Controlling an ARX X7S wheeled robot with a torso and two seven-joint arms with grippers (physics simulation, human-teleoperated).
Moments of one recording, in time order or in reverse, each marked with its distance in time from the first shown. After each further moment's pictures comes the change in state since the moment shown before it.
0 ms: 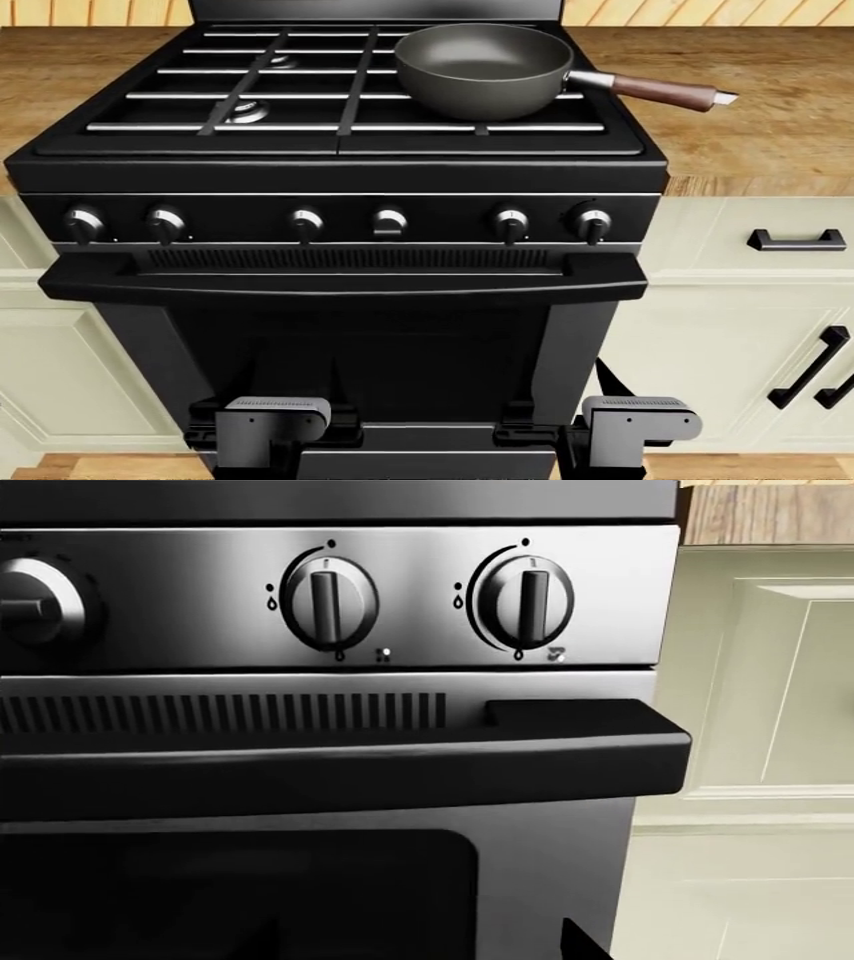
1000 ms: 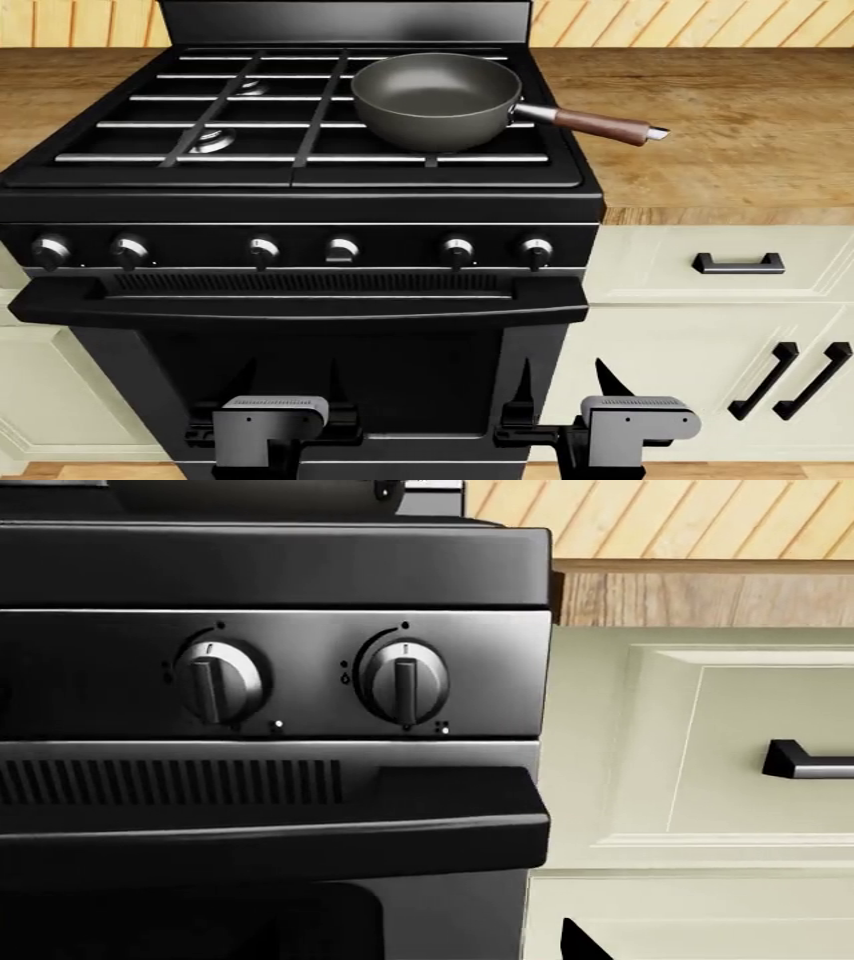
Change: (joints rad) left arm 0.004 0.056 -0.068 0.000 0.036 0.001 0.069; right arm -0.005 -0.051 0.063 -0.004 -0.061 0.018 -0.062
